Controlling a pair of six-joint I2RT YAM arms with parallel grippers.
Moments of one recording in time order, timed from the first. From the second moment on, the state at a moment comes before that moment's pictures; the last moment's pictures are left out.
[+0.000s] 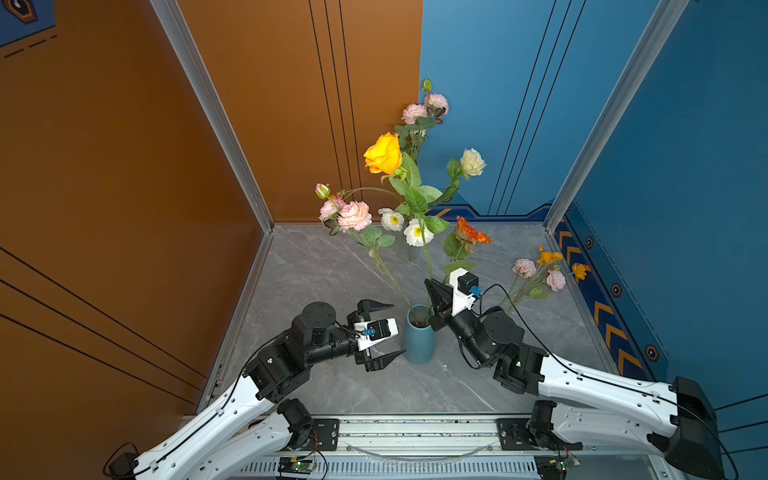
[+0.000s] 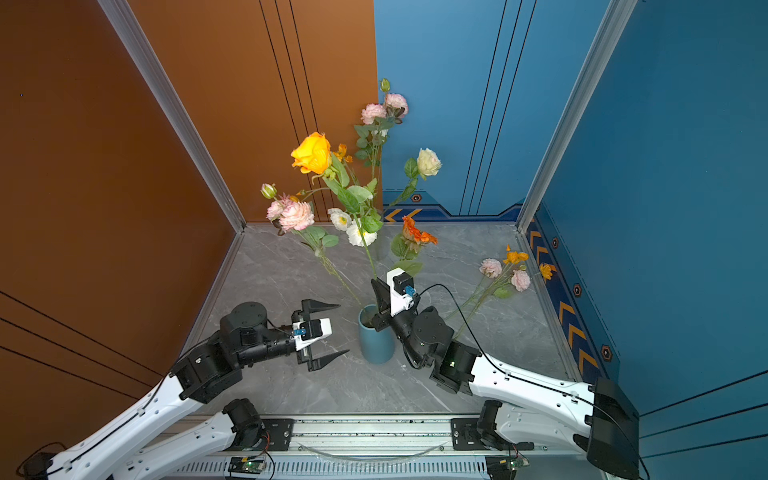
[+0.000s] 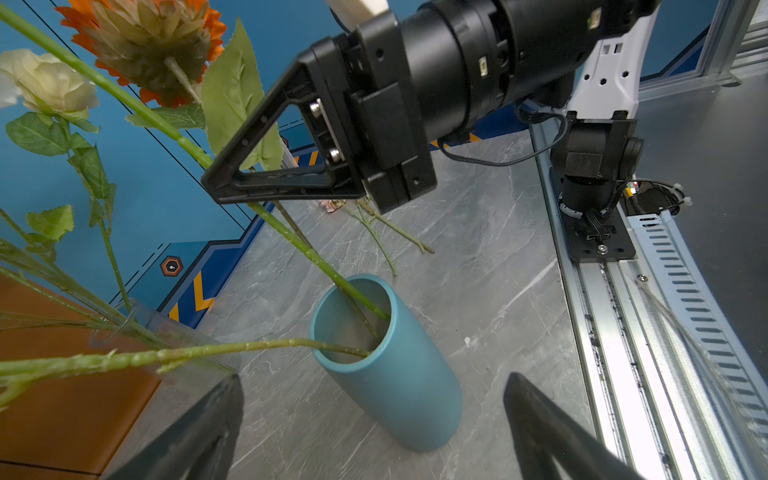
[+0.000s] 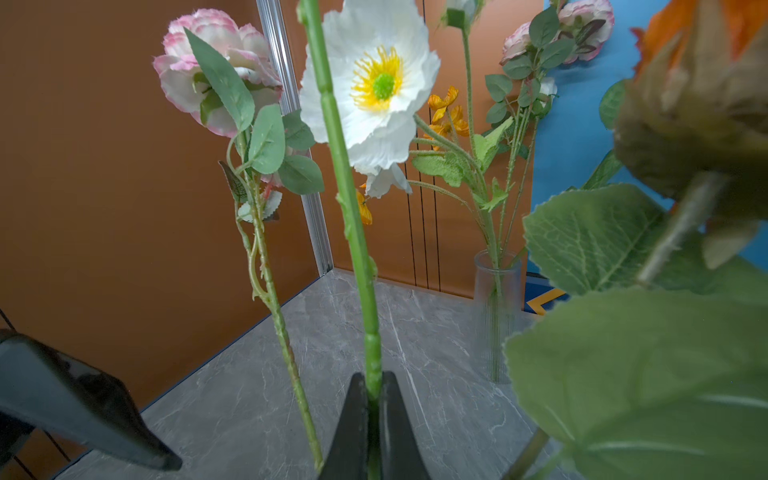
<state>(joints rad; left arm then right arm) -0.78 0.71 0.77 -0.35 0.36 0.51 1.08 1.06 0.71 0.47 0.51 0.10</state>
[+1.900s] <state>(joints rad) -0.77 0.74 0.77 -0.35 0.39 0.51 1.13 0.82 0.53 0.26 0.75 0.21</state>
